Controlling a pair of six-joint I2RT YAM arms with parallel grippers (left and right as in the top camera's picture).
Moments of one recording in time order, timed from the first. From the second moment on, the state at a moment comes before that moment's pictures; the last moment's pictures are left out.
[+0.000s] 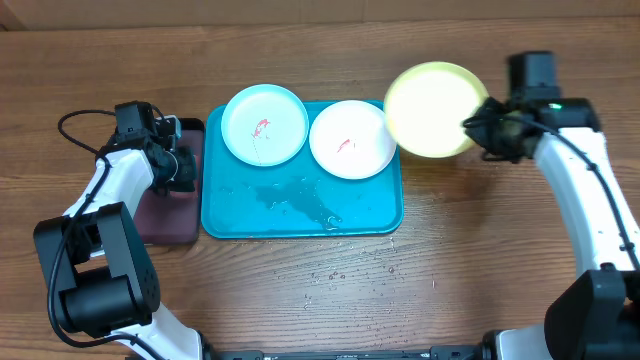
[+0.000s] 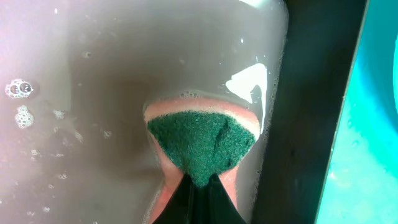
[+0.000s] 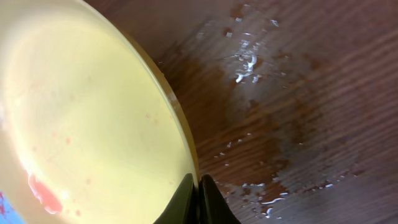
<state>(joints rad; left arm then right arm) 0.22 1.85 1.13 -0.51 0.09 0.03 -0.04 1.63 1.37 -0.91 -0.08 0.62</state>
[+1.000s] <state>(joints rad) 0.22 1.85 1.13 -0.51 0.09 0.03 -0.18 1.63 1.08 -0.65 -0.43 0.47</state>
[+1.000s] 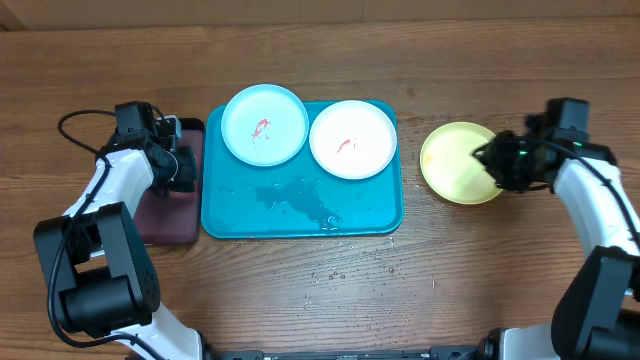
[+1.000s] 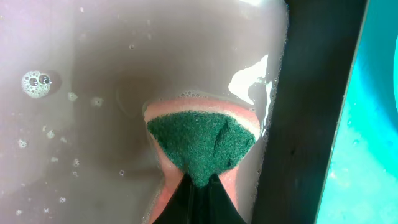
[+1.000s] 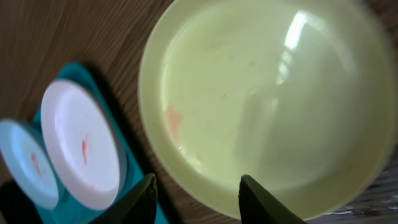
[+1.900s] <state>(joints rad) 0.22 1.85 1.13 -0.51 0.09 0.03 0.45 1.99 1.59 -0.35 -0.24 0.13</state>
